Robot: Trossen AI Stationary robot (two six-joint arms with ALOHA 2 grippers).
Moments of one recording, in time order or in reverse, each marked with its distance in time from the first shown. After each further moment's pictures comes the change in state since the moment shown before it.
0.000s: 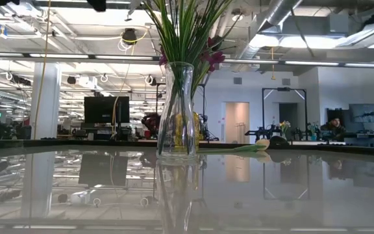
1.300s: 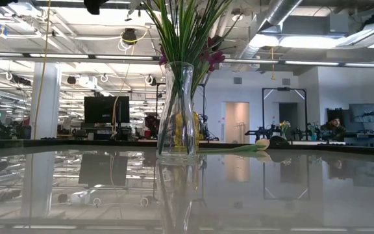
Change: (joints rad) left arm 0.021 0.008 0.000 0.060 -0.265 0.113; right arm -0.641 0.417 0.369 1.392 -1.574 -1.299
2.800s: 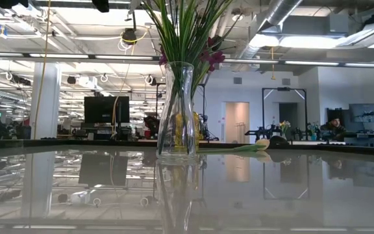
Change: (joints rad) left arm 0.059 0.033 0.000 0.058 0.233 -0.058; right arm 0.014 0.051 0.001 -0.015 0.005 0.111
